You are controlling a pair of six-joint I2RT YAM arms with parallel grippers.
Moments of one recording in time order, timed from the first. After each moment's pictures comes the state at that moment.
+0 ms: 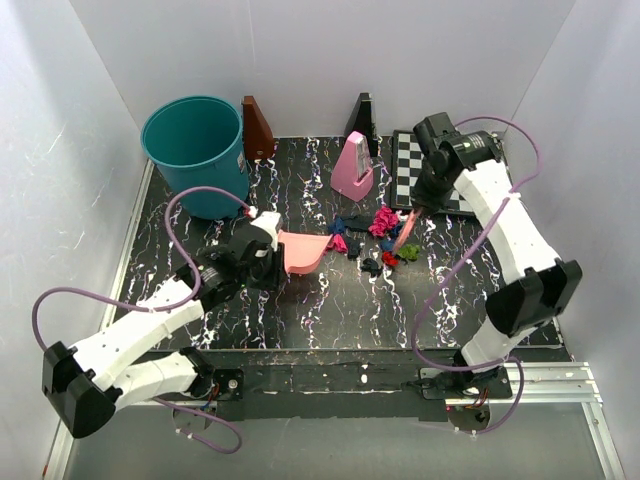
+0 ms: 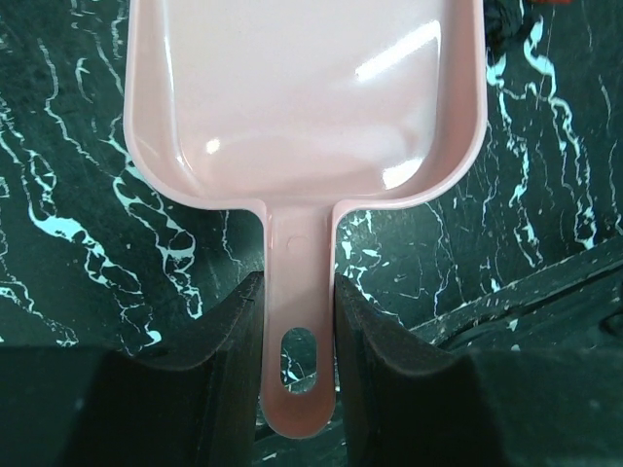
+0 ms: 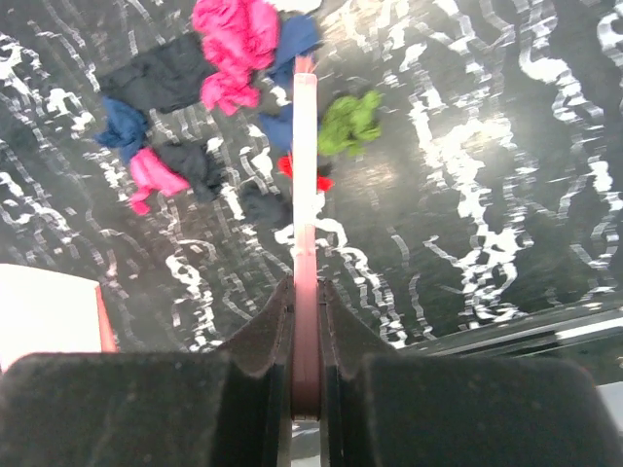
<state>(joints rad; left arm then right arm) -0.75 1.02 0.87 -0.63 -0.12 -0.46 0.38 1.67 1.85 -1.38 0.16 0.78</state>
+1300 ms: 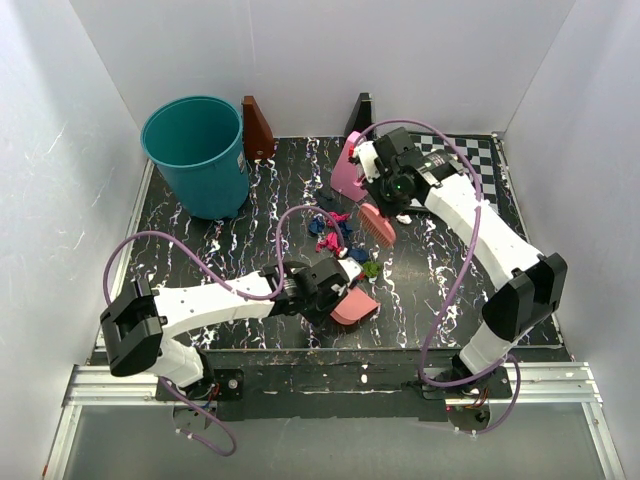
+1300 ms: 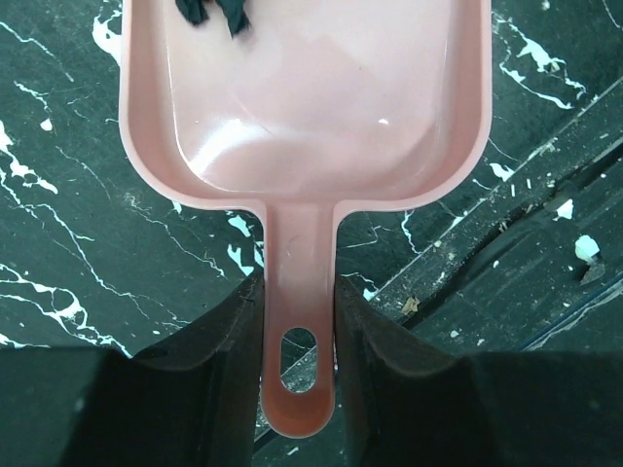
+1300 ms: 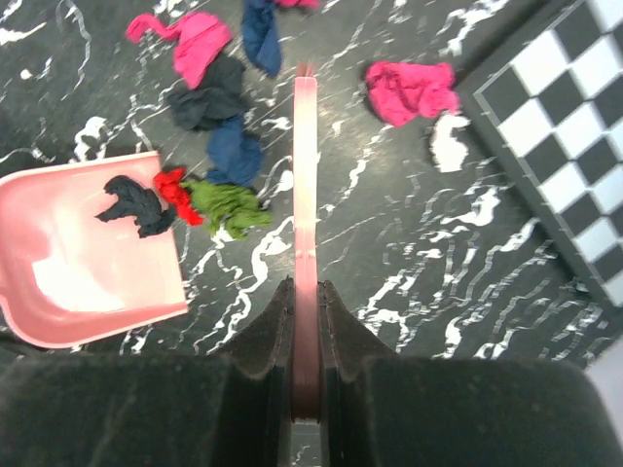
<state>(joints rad) -1.15 1.45 1.01 -0.63 -0.17 -0.26 0.58 1.65 1.68 -1.07 0.00 -0.20</state>
